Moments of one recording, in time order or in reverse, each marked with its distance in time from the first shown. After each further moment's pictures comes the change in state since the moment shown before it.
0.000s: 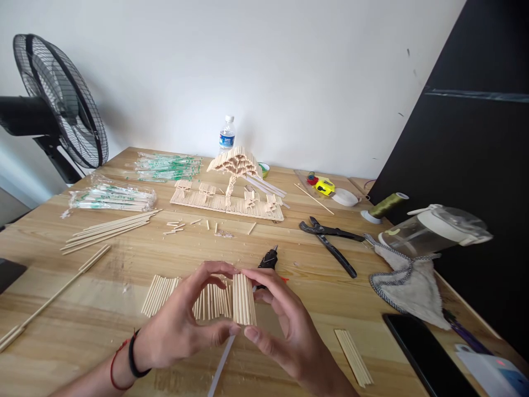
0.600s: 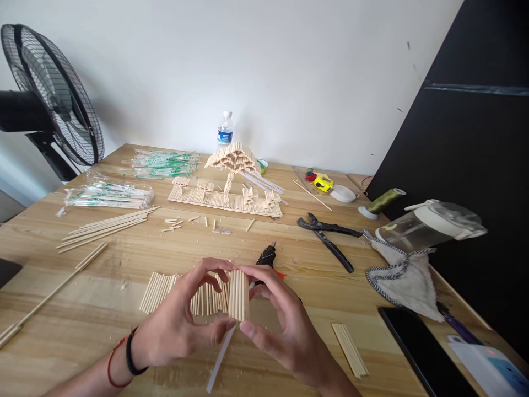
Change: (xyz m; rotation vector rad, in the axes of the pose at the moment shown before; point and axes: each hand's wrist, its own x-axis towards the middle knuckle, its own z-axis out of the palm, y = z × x) left_hand -0.001 0.005 0.001 0.034 0.002 -0.039; right_hand -0.001 -0.002 0.001 -0.003 -0.001 0.045
